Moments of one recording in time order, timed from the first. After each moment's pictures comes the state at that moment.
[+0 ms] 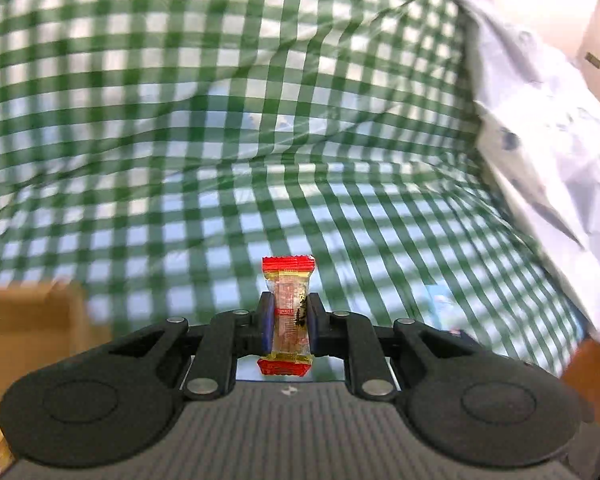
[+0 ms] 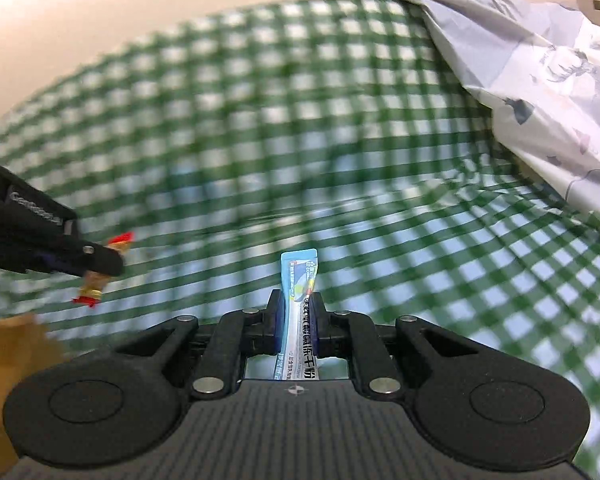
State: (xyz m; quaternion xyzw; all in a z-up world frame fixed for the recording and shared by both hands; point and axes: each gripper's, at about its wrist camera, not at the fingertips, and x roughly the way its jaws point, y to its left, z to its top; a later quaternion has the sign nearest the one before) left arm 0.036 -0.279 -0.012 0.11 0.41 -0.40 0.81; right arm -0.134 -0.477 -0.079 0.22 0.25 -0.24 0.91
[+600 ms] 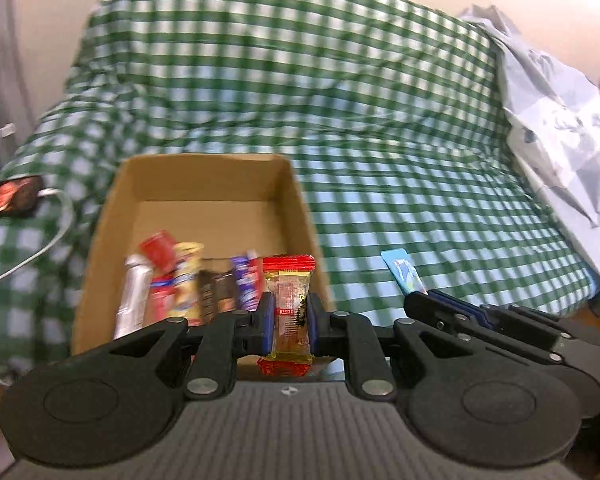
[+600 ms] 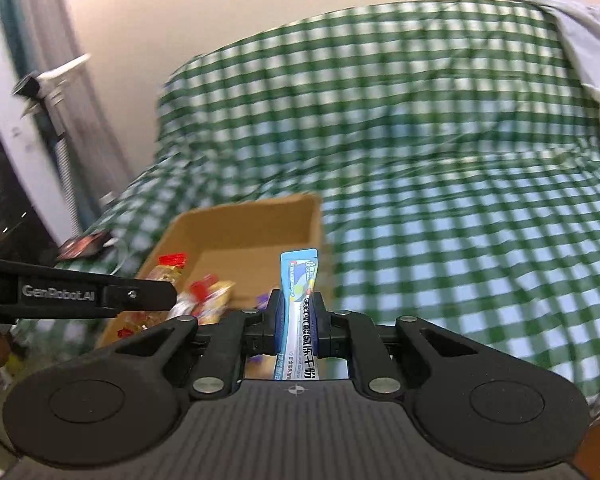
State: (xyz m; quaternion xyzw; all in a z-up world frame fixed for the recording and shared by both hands) left arm -0.101 0.048 0.047 0.10 0.39 -0.31 0.86; right arm -0.235 -0.226 0.036 0.22 0.30 -0.05 0.93
